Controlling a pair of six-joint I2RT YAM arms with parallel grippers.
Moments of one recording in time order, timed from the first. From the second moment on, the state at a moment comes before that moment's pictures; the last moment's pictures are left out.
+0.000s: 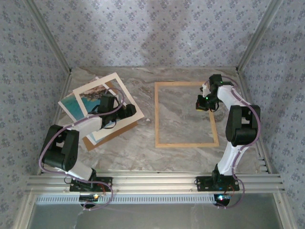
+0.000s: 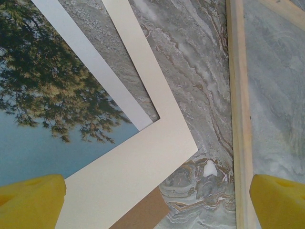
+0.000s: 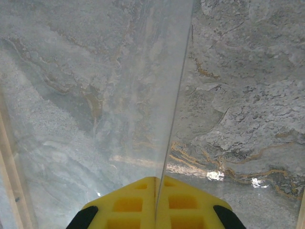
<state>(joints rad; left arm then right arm) -0.32 1.53 0.79 -0.05 0.27 -0.58 0.01 1.87 1.40 -0.89 -0.35 0.08</state>
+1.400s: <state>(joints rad) -0.33 1.55 0.80 -0.05 0.27 -0.58 0.01 1.91 1.46 -0.95 -0.25 0.06</state>
